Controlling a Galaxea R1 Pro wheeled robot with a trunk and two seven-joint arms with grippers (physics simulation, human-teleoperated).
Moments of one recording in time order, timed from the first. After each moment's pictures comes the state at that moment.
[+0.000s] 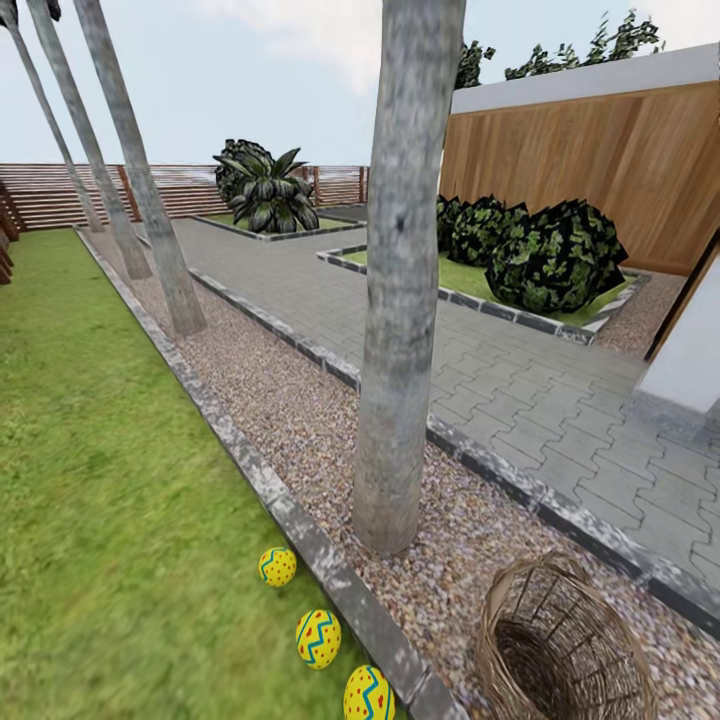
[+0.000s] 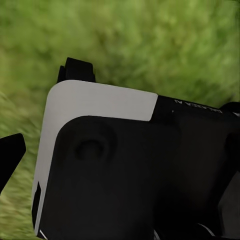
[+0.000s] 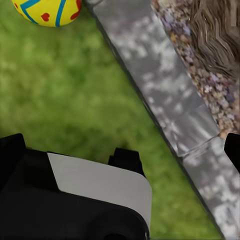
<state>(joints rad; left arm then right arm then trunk) -0.37 0.18 -0.64 0.03 0.89 0.29 -0.39 -0.31 0.03 0.66 0.02 -0.46 -0.21 -0.03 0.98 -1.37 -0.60</state>
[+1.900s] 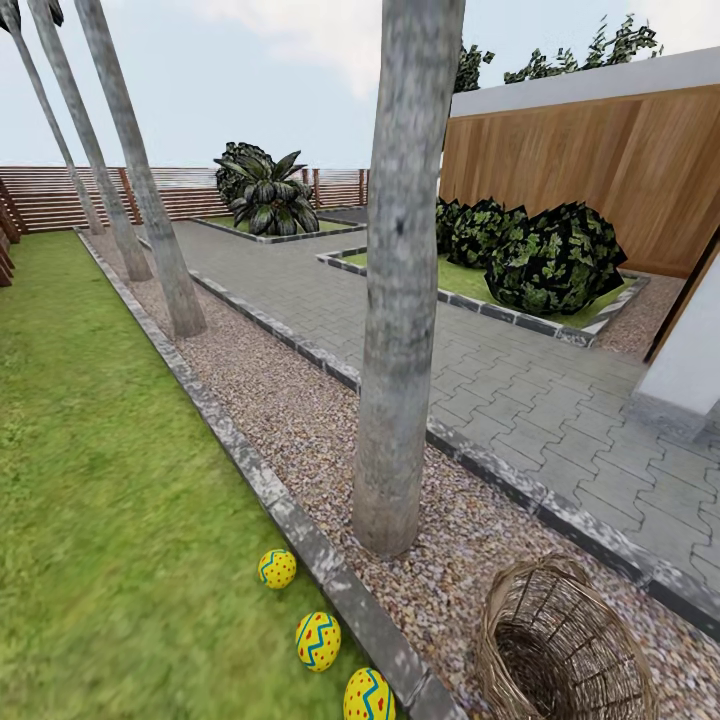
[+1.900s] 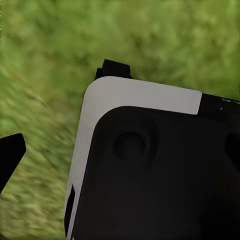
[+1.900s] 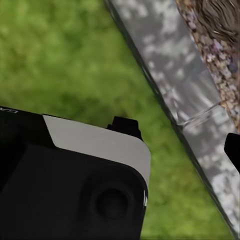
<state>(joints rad) -0.25 0.14 -0.64 0.03 0.89 0.05 -0.25 -0.24 0.02 0.66 0.03 -0.45 -0.21 -0.03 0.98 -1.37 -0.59</state>
